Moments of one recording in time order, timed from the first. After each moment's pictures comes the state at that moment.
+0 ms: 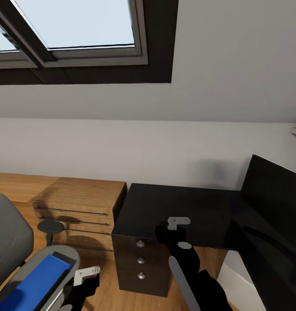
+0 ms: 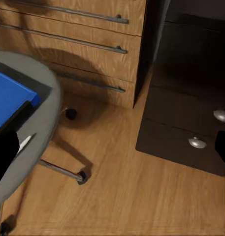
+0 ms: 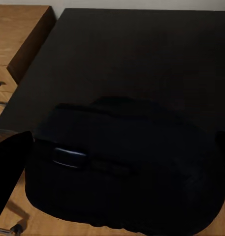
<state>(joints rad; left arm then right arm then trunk) -0.06 -0.03 -0.03 -1.12 0.09 0.20 0.24 -0.31 0.15 0.40 -1.47 -0.27 0.66 -0.48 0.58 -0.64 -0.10</state>
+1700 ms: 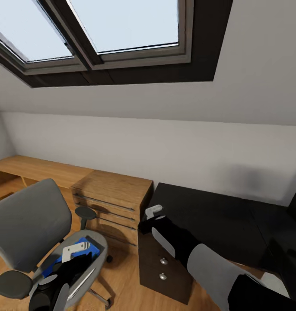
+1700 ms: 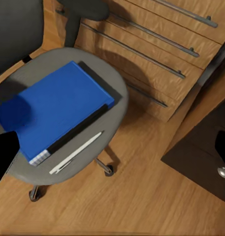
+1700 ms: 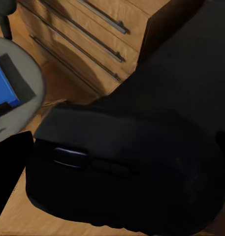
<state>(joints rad) -0.05 -0.05 0.08 -1.59 0.14 0.66 0.25 -0.85 0.17 0.78 -0.60 -0.54 0.50 -0.19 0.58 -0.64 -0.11</state>
